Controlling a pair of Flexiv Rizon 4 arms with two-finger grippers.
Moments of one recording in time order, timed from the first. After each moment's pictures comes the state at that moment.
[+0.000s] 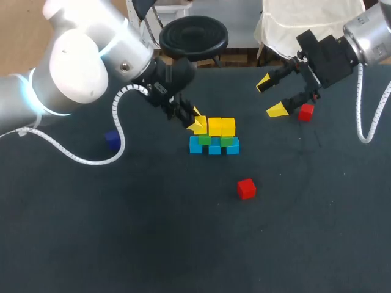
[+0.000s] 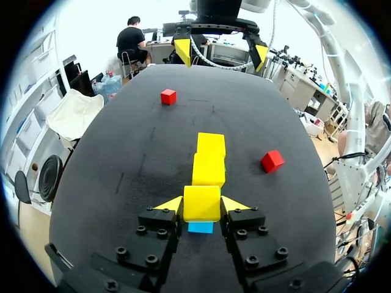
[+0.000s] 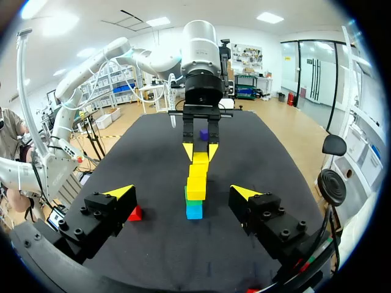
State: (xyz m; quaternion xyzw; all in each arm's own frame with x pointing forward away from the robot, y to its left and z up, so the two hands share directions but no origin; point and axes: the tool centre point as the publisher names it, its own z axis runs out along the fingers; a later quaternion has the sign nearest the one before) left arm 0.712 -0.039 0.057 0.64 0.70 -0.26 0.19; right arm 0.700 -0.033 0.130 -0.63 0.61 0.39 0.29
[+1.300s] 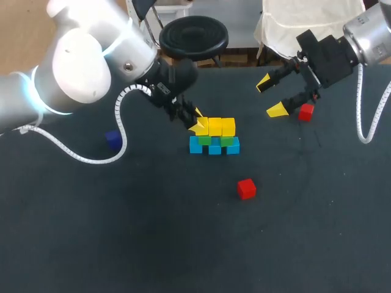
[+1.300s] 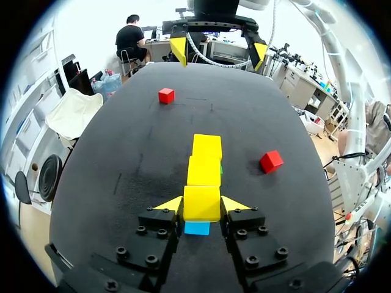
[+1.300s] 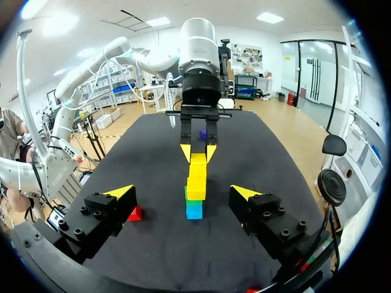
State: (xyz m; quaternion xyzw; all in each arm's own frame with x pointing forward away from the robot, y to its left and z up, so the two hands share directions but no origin) left arm 0.708 -0.042 0.057 0.64 0.70 -0.25 0.19; right arm 0.700 -0.033 0.130 -0.63 0.61 0.39 0.29
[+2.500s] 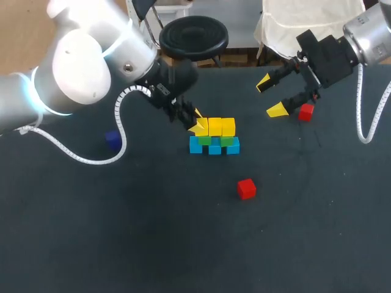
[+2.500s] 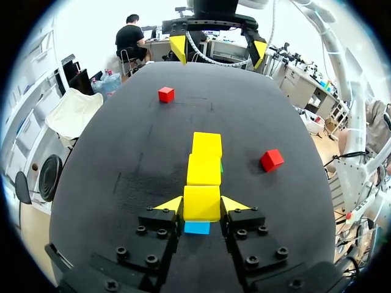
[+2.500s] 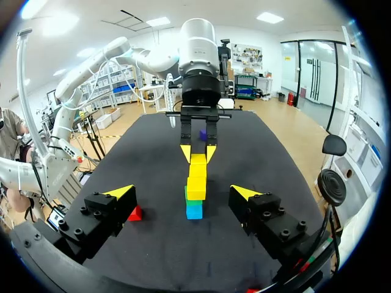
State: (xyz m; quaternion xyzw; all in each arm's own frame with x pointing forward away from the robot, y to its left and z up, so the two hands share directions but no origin) left arm 0.708 -0.041 0.055 0.64 0.70 -0.25 0.19; right arm 0.700 -0.033 0.130 -0.63 0.61 0.39 0.29
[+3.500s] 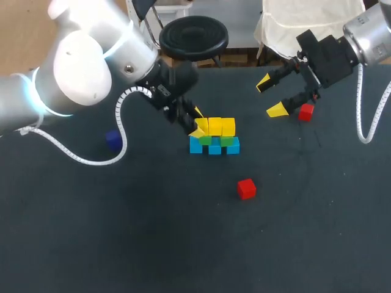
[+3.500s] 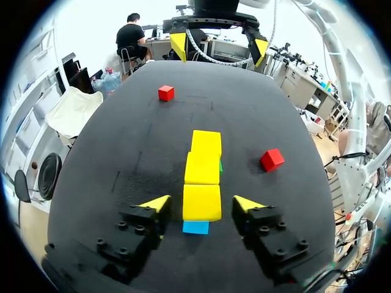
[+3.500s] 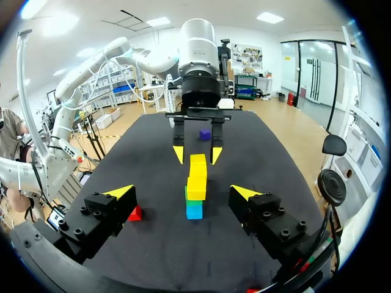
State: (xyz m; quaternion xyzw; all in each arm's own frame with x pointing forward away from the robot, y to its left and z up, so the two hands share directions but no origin) left arm 0.706 -0.042 0.052 0.64 0.70 -0.25 0.18; right arm 0.700 -0.033 0.130 -0.63 0.61 0.39 0.29
